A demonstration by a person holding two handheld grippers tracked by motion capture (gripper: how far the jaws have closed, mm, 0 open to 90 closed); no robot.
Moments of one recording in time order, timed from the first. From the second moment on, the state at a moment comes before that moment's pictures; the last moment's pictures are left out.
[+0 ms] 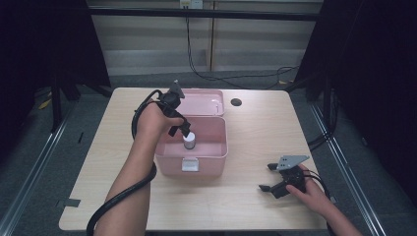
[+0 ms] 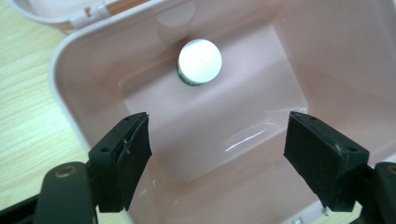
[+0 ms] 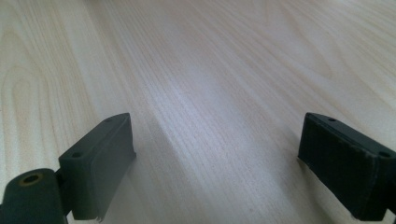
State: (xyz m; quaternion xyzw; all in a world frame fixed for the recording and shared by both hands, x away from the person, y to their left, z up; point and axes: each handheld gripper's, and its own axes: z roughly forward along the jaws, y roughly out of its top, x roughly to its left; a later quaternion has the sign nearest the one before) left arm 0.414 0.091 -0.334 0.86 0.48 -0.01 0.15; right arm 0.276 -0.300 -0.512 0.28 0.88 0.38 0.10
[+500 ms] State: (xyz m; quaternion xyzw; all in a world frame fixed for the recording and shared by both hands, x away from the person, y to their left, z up) left arm 0.401 0.119 -0.318 0.87 0.47 -0.01 0.15; right arm 0.276 -0.300 -0.512 0.28 0.88 0.38 0.10
